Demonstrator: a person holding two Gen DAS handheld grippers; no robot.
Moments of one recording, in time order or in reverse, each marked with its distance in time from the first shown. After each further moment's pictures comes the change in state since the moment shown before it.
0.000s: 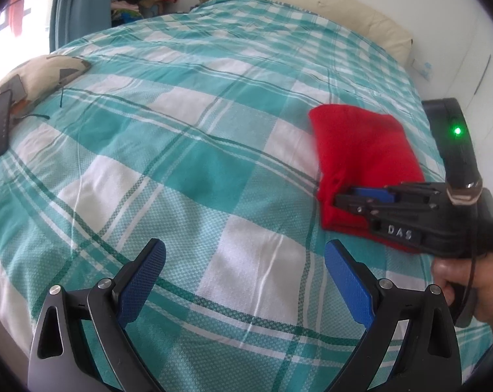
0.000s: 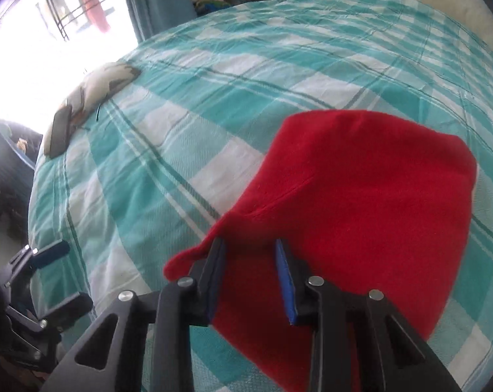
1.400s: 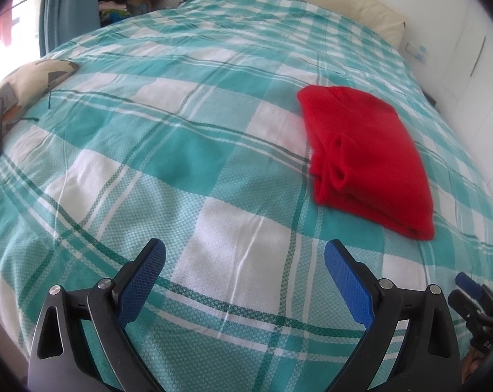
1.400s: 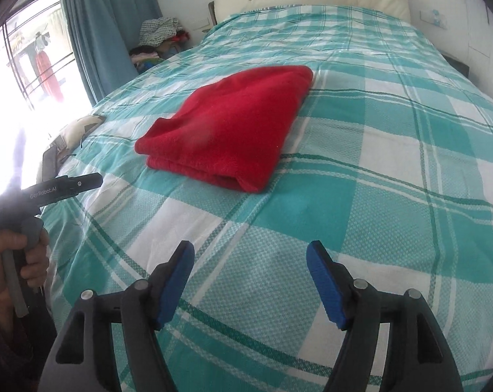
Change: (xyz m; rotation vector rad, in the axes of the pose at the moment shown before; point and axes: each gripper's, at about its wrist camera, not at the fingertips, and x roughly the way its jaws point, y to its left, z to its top) left arm 0.007 -0.021 -0.010 0.053 0.042 0.000; right arm -0.130 -0.044 -0.210 0.422 -0.283 -0.105
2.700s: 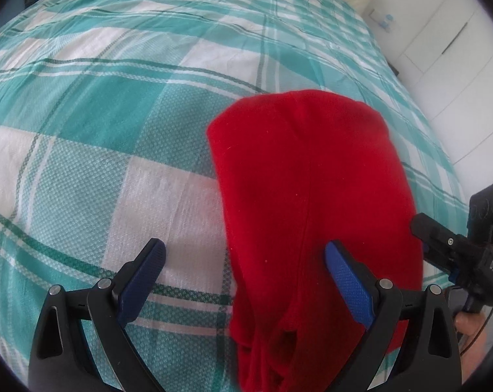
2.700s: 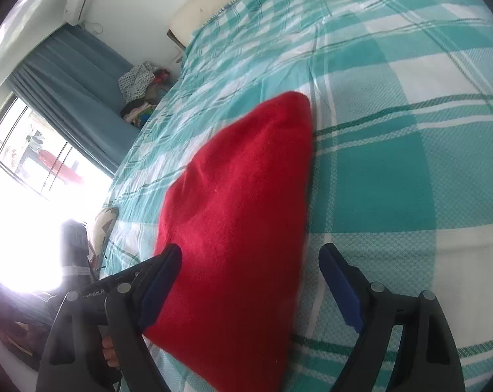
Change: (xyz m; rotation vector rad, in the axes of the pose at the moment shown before) left arm 0.133 -0.067 0.122 0.099 0.206 -0.257; right arm 0.137 -0.074 0.149 0.390 0.066 0.274
